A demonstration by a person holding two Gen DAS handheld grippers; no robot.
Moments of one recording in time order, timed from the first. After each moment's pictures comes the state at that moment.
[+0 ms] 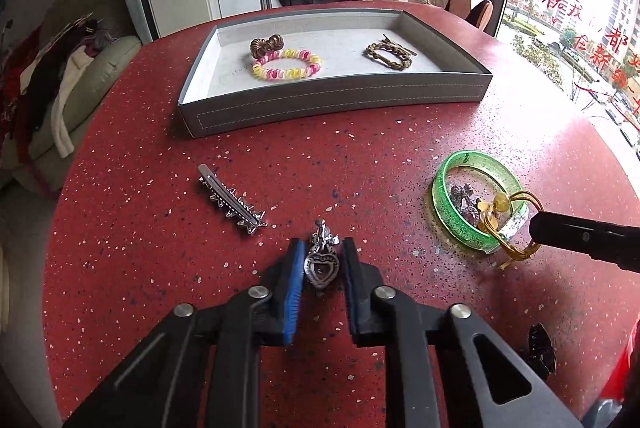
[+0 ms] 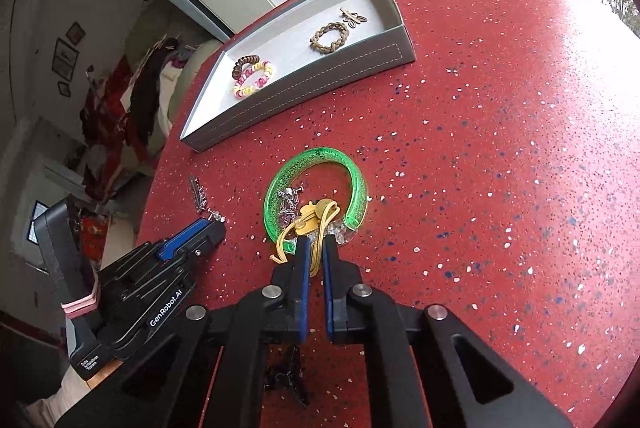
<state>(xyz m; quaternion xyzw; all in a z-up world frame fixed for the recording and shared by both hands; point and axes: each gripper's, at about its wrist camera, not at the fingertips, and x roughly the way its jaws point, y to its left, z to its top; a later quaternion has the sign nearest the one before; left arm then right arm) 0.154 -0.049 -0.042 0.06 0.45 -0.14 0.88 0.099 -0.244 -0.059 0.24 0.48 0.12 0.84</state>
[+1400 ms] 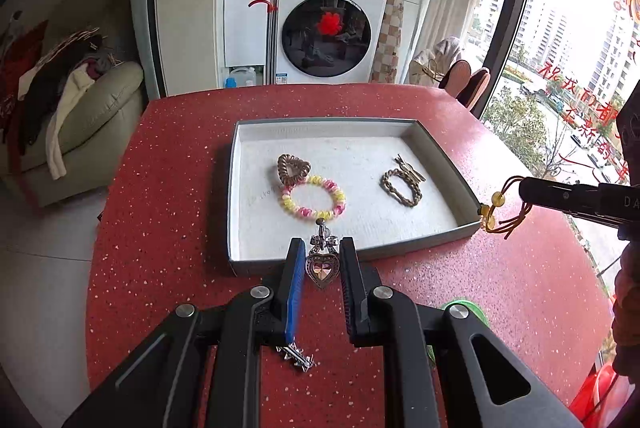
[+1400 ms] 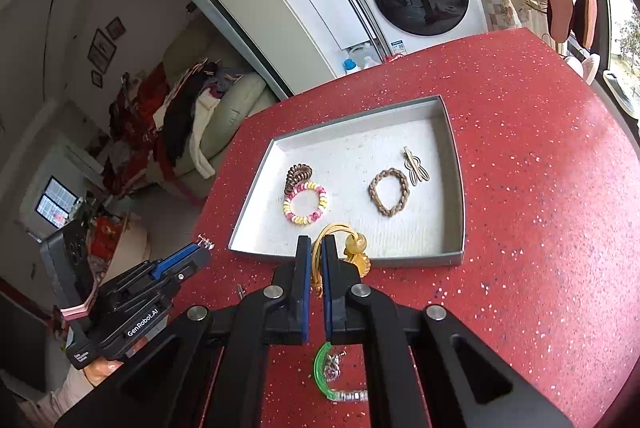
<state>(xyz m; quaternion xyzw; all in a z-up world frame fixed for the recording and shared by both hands) 0.230 -0.015 0.053 0.00 0.40 -0.16 0.90 0.204 -0.261 0.047 0.20 0.42 0.17 0.87</state>
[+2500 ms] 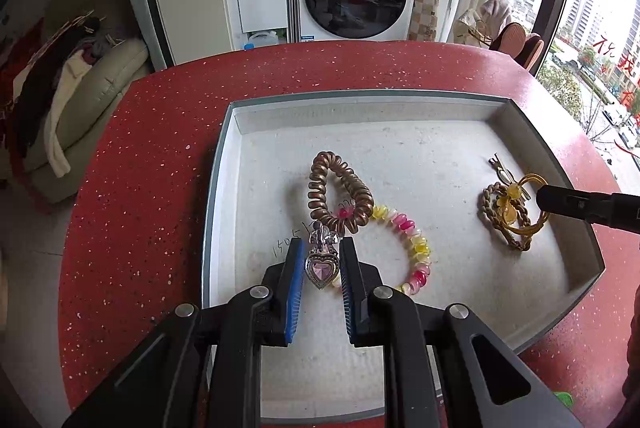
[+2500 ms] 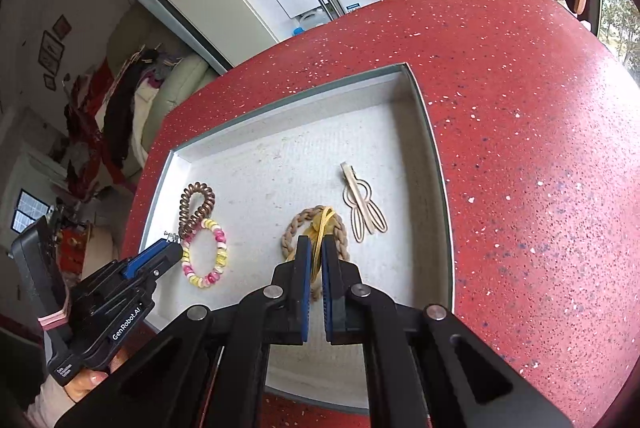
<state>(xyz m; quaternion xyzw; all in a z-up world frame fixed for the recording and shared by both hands) 0.350 -0.045 -0.026 0.04 0.46 -0.10 0.88 0.315 -0.276 -0.044 0.21 0.49 0.11 0.84</state>
